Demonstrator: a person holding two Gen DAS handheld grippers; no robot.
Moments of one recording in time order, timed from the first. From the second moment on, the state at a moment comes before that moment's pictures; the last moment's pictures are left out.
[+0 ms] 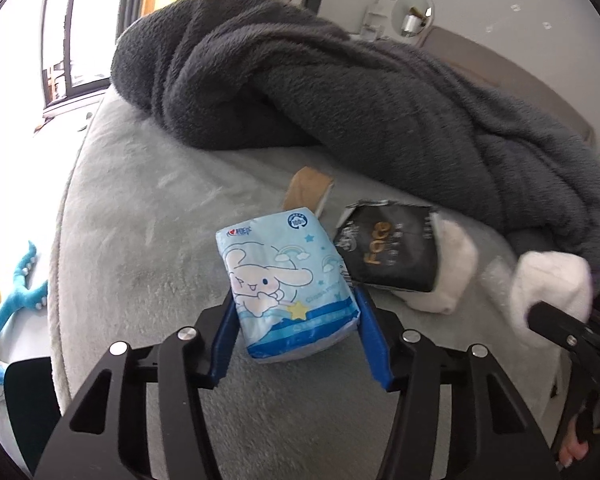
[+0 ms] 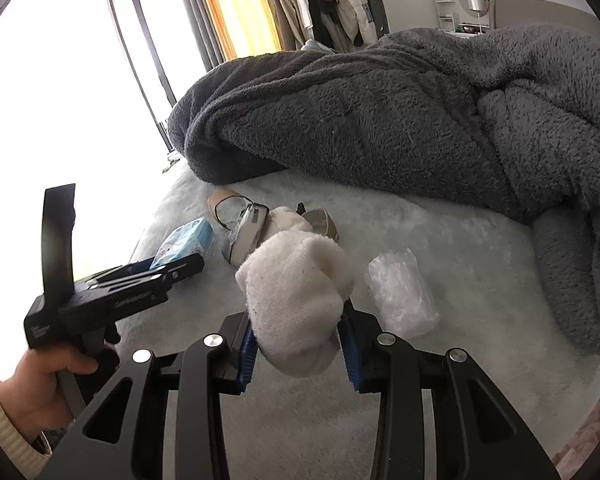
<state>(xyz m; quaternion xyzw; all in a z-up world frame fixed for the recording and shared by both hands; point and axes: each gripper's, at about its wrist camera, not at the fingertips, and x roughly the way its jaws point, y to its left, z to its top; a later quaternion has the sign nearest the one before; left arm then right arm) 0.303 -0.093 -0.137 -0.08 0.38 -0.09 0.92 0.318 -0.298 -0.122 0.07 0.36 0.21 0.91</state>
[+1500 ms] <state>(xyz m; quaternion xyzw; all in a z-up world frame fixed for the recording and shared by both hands) 0.206 0.079 -0.158 -0.11 0.41 0.05 0.90 0.307 -0.131 -0.074 0.04 0.32 0.32 0.89</state>
